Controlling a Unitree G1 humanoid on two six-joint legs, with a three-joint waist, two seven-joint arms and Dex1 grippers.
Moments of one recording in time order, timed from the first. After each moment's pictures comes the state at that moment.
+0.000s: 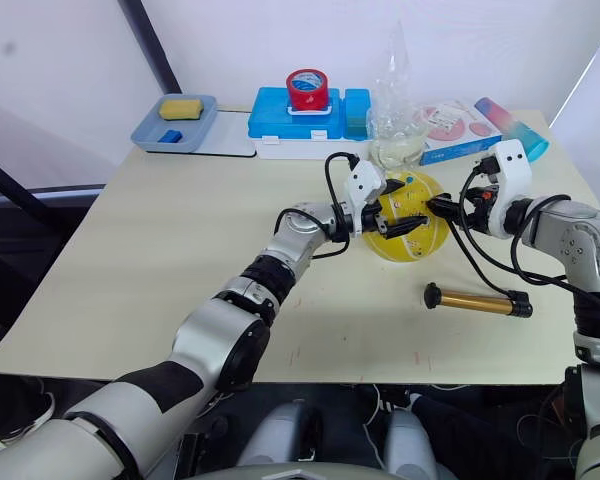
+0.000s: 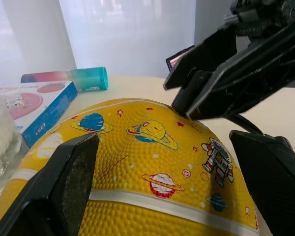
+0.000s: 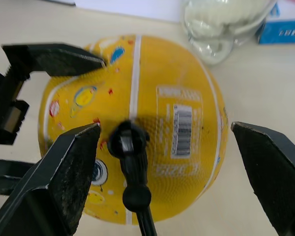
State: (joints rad) left arm -1.10 -0.07 -0.12 1.09 -0.03 -0.23 -0.80; right arm -0.66 -0.77 -0.09 0.06 0.64 1.03 0.55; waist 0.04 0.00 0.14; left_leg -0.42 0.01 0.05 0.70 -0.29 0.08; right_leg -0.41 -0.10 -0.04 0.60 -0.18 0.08
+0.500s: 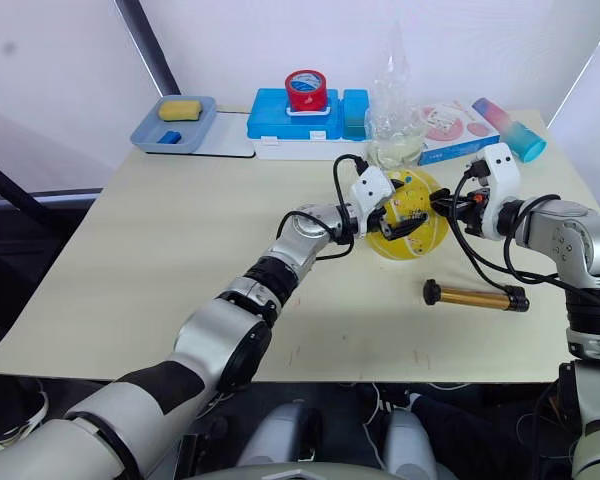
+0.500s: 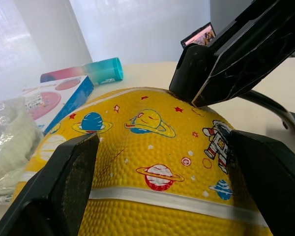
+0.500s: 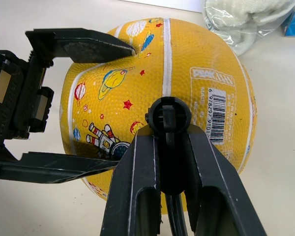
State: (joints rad) left arm -1.11 -0.07 -0.18 1.13 0.10 -0.29 -0.66; right arm -0.67 -0.75 -0.08 0.06 0.59 1.03 0.61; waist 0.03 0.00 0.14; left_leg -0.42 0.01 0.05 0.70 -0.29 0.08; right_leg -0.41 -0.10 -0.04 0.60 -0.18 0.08
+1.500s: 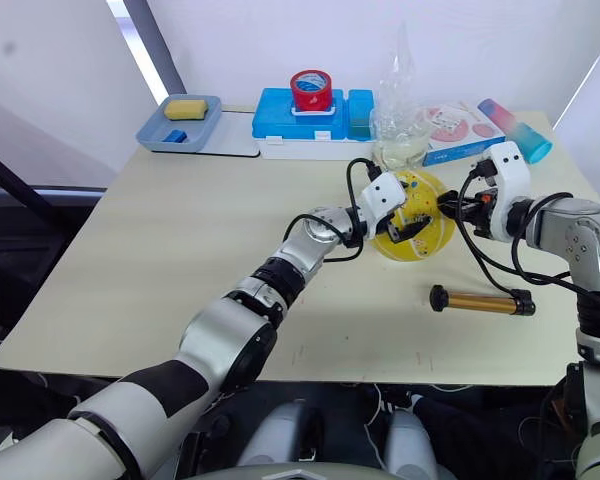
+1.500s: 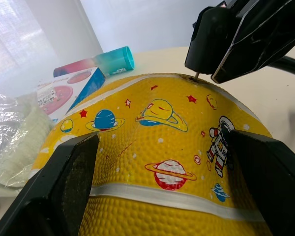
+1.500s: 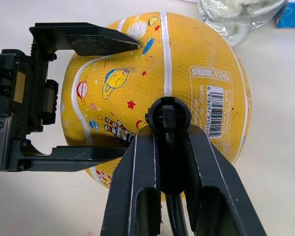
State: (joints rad) left arm -1.10 -0.10 -0.21 1.15 0.17 -0.29 -0.57; right arm -0.67 -0.78 -0.13 -0.06 0.60 1.18 0.58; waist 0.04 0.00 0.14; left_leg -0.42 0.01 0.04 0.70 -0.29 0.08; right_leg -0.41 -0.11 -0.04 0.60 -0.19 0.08
